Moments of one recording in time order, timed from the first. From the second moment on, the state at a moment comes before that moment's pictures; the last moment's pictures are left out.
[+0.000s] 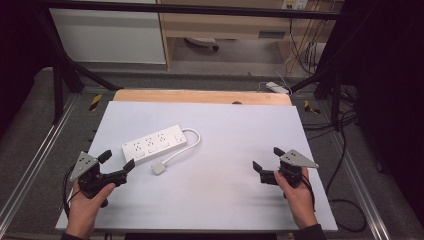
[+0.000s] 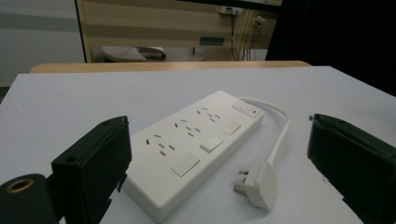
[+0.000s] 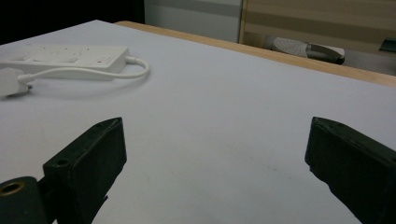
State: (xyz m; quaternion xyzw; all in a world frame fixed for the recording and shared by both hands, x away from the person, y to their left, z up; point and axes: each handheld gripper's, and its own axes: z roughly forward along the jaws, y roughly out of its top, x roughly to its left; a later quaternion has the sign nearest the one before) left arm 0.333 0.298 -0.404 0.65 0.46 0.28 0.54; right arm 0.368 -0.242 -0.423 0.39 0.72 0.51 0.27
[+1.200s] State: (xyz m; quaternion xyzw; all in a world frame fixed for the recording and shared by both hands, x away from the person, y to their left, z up) left arm 0.359 0.256 -0.336 0.66 0.42 0.27 0.56; right arm 0.363 -0.237 -0.421 0.38 0.72 0.50 0.28
